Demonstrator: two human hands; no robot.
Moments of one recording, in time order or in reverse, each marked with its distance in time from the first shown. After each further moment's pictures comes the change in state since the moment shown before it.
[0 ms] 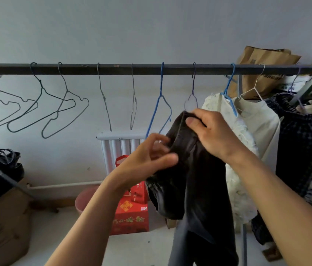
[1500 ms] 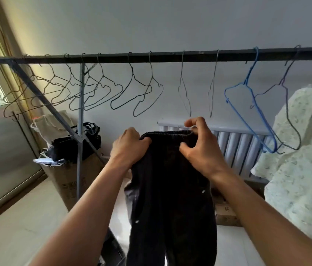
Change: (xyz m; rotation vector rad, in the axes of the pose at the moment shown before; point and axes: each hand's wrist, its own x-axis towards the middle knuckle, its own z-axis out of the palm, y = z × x) left_hand -0.118 0.000 -0.125 0.696 0.829 -0.686; right_hand -0.031 -0.069 0.175 0.160 -0.175 0.016
